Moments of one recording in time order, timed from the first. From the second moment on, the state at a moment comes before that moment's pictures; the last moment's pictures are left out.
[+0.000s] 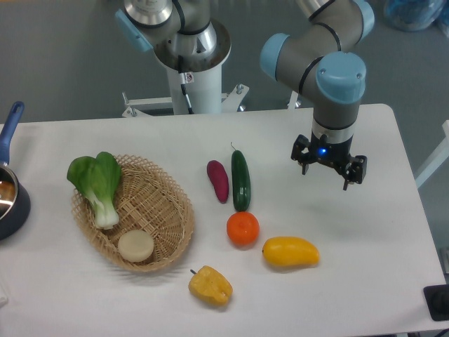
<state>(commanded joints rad) 2.73 -1.87 -1.74 -0.93 1.58 1.25</state>
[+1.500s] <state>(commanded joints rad) 2.59 -2.10 -1.62 -0.80 1.57 1.47</state>
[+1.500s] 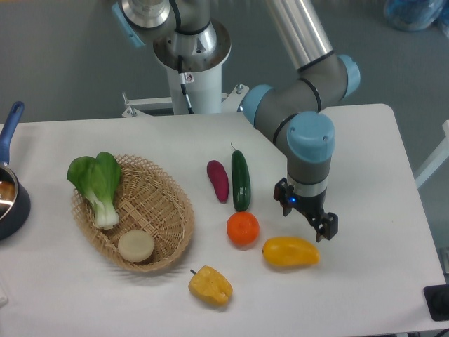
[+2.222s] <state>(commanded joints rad) 2.53 -2.15 -1.62 -0.80 1.57 1.53</state>
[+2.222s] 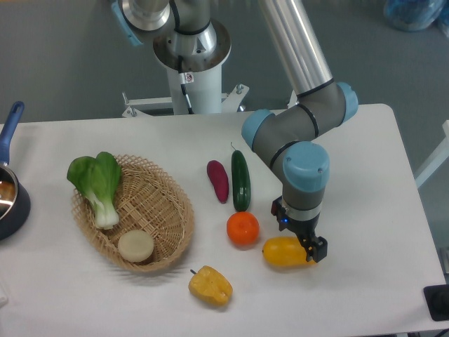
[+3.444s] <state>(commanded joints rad) 2.51 -2.15 -1.60 -0.80 1.62 1.41</state>
